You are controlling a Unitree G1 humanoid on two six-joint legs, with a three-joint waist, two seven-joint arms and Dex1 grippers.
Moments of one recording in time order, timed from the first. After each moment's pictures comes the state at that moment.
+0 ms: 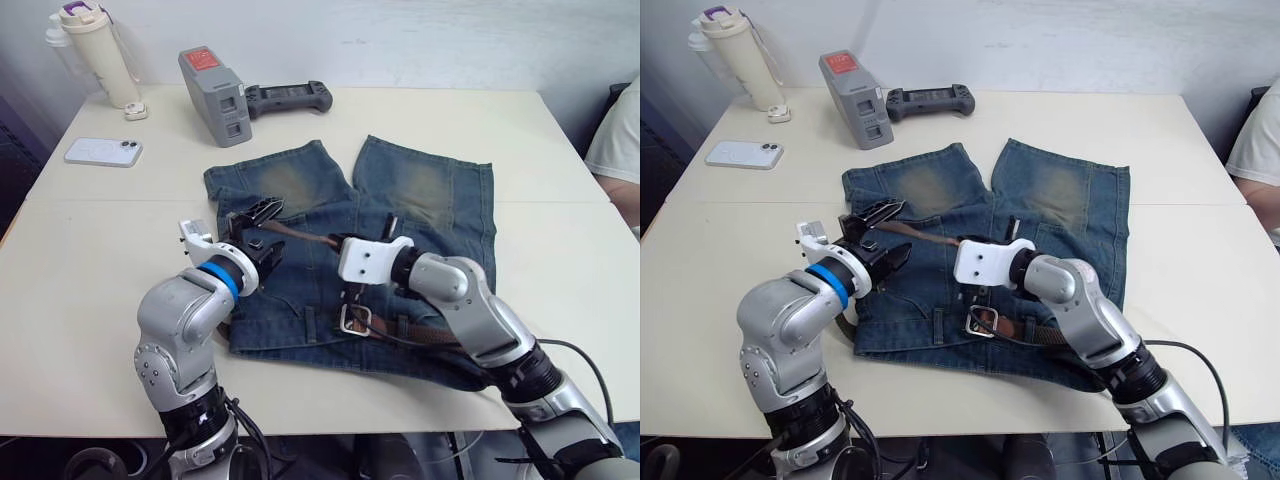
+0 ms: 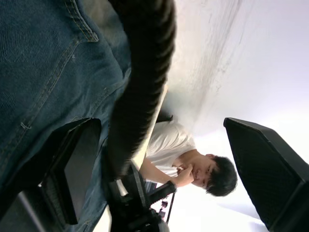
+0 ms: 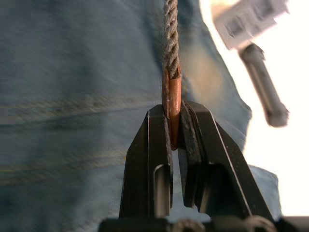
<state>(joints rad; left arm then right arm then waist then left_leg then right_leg) -0.39 -0.13 0.35 -0.56 -1.96 0.55 1.25 -0.56 -0.49 0.43 -0.21 -0.33 0.18 0.64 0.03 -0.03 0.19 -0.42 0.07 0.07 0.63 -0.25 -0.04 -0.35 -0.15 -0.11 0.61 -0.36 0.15</state>
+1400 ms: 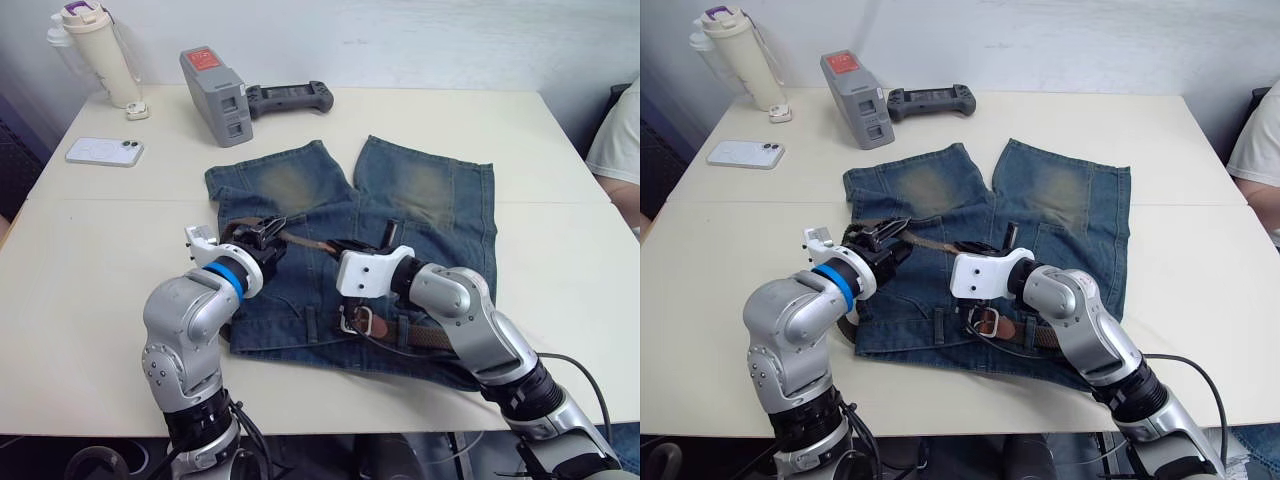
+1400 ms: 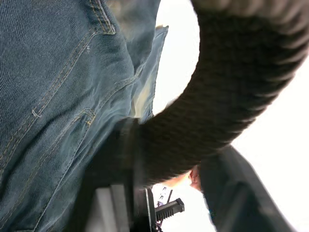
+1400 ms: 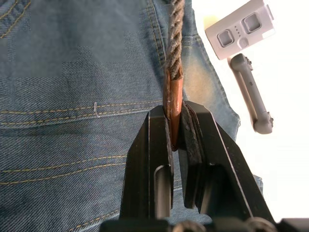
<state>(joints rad) -0.37 -0.12 0.30 -0.53 -1.96 0.51 1.25 -0.49 -0.48 0.38 -0.33 -0.39 0.18 0.64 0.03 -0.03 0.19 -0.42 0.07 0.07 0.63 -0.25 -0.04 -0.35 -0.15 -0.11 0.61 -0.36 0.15</state>
